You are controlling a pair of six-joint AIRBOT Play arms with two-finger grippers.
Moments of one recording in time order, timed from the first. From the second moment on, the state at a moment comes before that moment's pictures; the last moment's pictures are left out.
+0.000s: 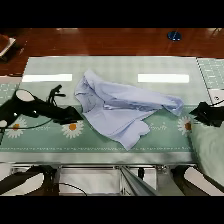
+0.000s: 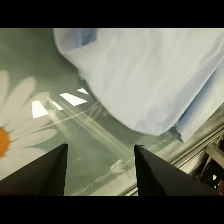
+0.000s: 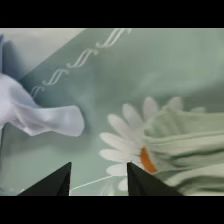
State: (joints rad) left arm -0.02 -1.24 0.68 0.75 -1.17 -1.24; right arm -0.63 -1.13 0.73 -1.08 1.11 1.38
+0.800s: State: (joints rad) left arm -0.39 -1.42 0.72 0.55 -0.86 -1.26; right arm -0.64 -1.16 0.65 -0.87 1.06 1.22
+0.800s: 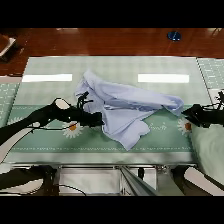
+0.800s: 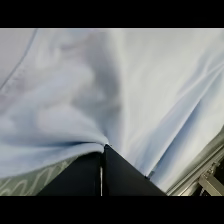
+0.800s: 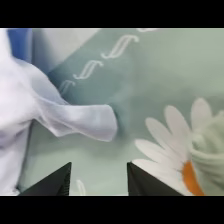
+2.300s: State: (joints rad) left arm 0.27 -0.90 1.60 0.54 -1.03 -1.26; right arm -0.41 -0.89 1.88 -1.00 1.29 1.47
